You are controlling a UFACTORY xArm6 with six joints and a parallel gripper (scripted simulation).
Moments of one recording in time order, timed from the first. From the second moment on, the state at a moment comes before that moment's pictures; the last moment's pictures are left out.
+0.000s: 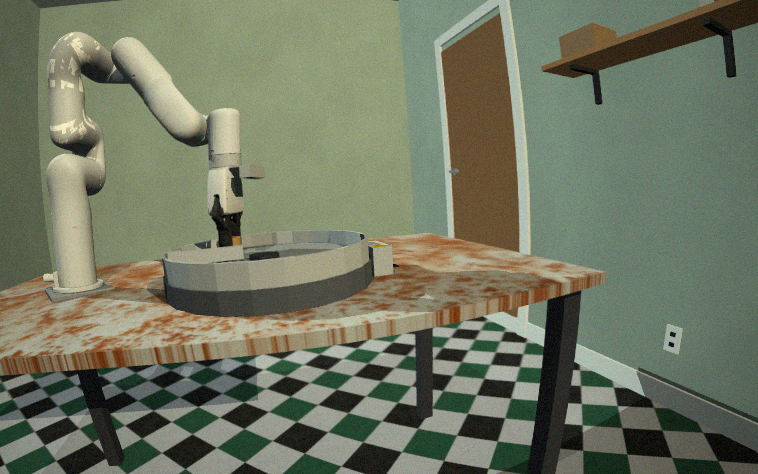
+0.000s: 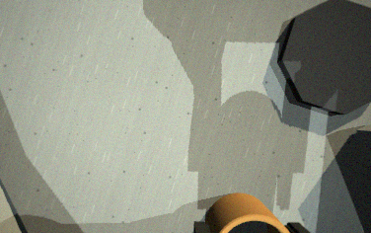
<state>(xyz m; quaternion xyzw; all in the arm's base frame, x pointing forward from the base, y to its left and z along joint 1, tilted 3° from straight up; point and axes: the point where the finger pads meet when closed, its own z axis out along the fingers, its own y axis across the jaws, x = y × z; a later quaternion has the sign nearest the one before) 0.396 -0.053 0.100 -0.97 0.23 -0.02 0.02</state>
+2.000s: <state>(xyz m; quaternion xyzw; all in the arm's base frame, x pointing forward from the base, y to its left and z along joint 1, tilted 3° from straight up) 0.395 -0.054 0.141 -0.97 0.23 -0.02 0.02</state>
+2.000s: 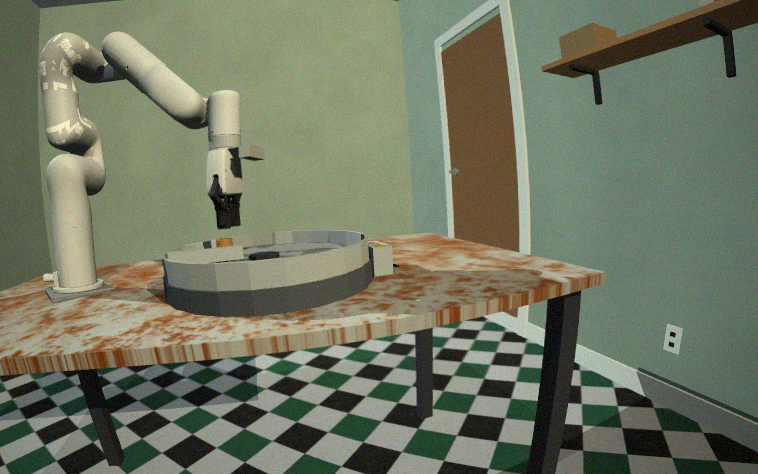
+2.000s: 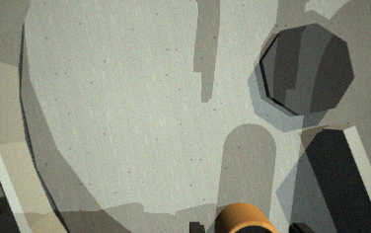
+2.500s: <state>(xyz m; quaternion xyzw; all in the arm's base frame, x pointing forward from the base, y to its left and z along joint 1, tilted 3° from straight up) 0.394 -0.053 0.145 -0.97 0.23 -0.02 0.02</state>
